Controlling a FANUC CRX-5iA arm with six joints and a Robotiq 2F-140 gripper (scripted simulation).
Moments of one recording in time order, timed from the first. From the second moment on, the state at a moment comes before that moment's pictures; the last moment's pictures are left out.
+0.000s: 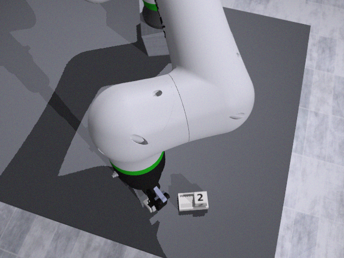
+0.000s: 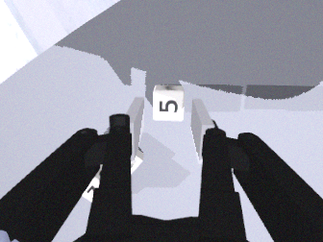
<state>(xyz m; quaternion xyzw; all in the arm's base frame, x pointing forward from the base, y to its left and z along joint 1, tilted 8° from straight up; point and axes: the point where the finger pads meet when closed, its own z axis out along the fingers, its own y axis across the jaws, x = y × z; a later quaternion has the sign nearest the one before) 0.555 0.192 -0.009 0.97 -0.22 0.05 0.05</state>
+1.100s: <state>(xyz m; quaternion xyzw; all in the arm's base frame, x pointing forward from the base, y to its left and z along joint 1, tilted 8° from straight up) 0.552 0.198 0.040 0.97 -0.22 0.05 0.05</state>
